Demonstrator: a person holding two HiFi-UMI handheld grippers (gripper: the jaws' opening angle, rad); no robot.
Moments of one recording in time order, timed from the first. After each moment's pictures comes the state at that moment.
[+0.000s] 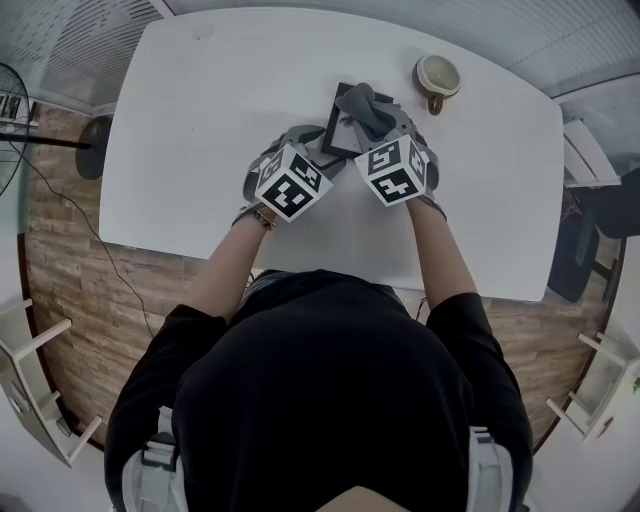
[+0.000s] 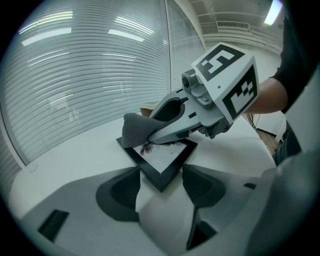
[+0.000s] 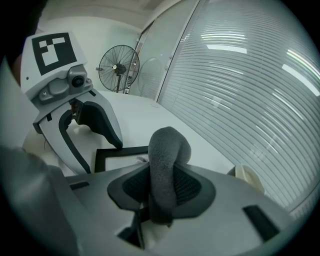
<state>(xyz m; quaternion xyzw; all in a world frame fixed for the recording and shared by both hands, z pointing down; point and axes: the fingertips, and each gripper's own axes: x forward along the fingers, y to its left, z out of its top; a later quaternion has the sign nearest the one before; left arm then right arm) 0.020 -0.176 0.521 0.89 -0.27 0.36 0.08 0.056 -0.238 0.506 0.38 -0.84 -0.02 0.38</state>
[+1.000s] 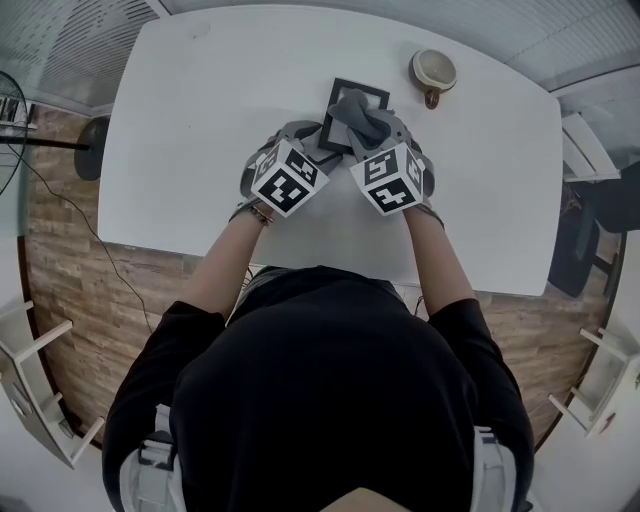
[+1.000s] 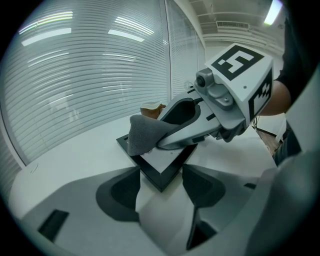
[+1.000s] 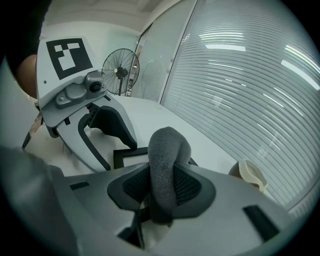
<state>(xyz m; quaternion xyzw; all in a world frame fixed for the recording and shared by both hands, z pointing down) 0.020 -0.177 0.522 0.89 -0.27 0.35 0.08 0.051 -0.213 0.506 0.38 -0.85 0.00 0.37</state>
